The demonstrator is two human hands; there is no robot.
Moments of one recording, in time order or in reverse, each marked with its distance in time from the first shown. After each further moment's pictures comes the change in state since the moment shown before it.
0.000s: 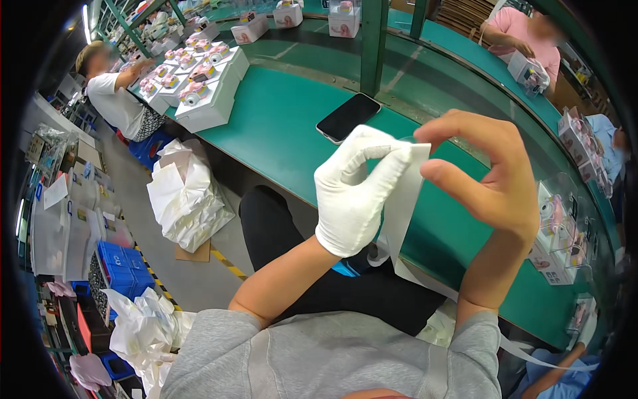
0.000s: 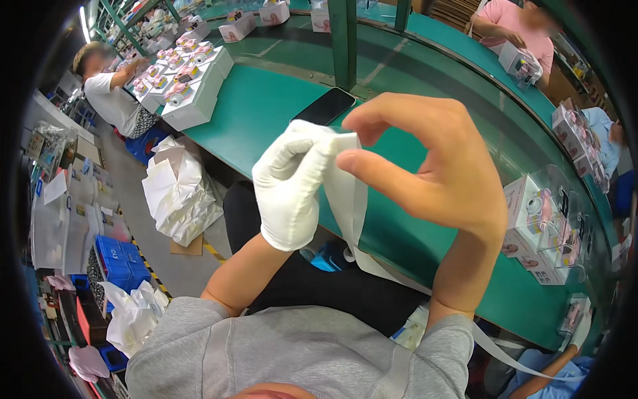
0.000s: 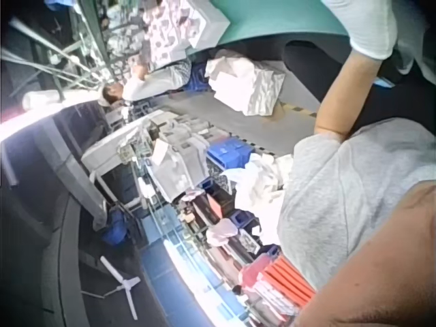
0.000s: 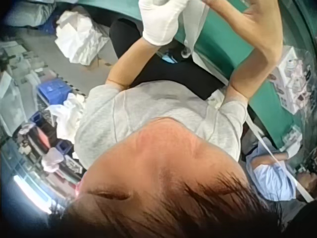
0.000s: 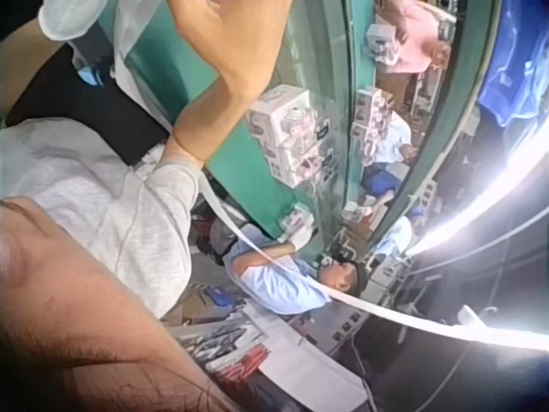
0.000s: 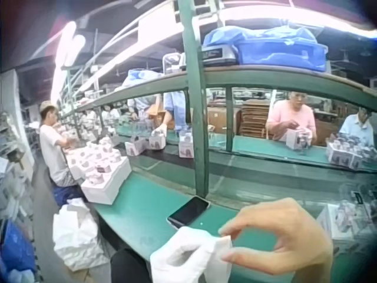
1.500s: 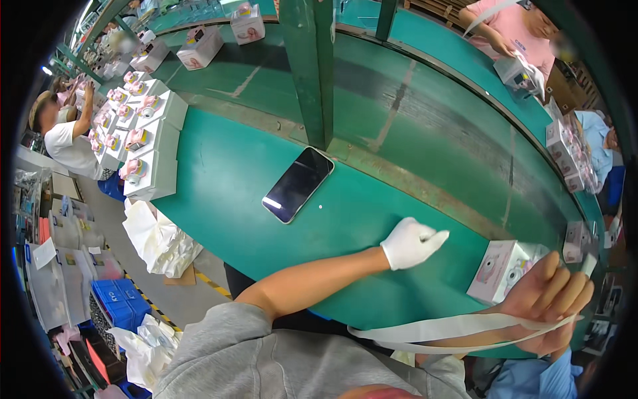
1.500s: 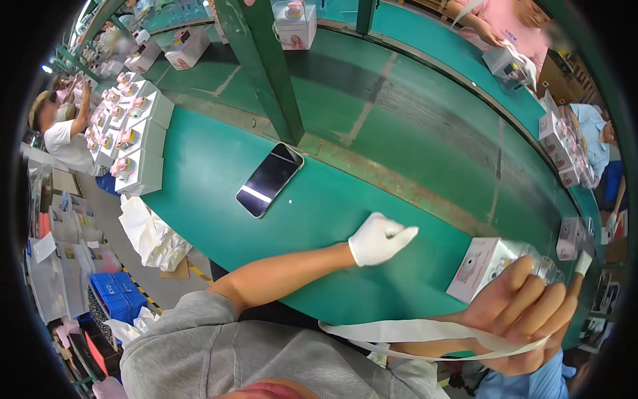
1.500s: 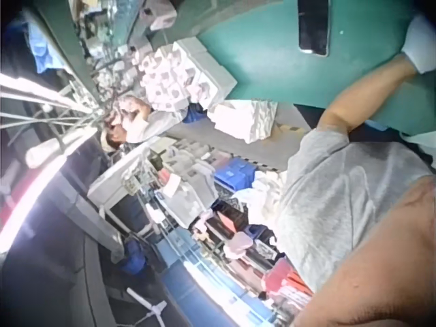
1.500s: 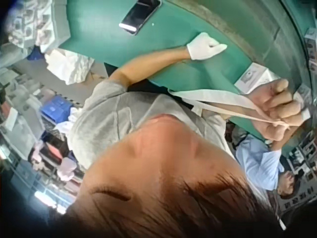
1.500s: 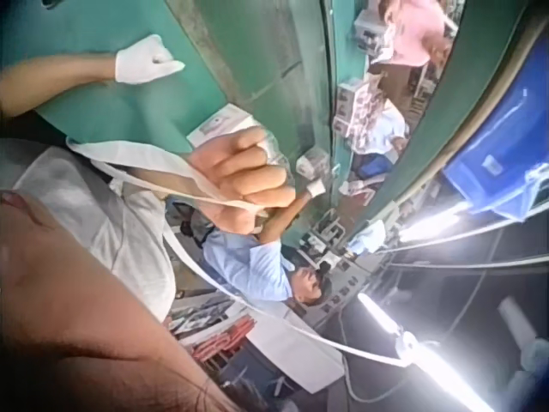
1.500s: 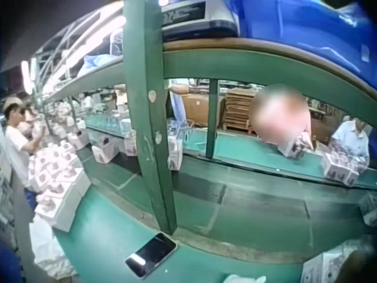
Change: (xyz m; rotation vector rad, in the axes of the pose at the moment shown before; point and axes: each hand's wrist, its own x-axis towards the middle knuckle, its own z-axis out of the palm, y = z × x) left_hand 0.052 -0.223 0.088 0.288 -0.595 -0.362; right_hand -0.041 0.067 -0.093 0.673 0.972 -0.128
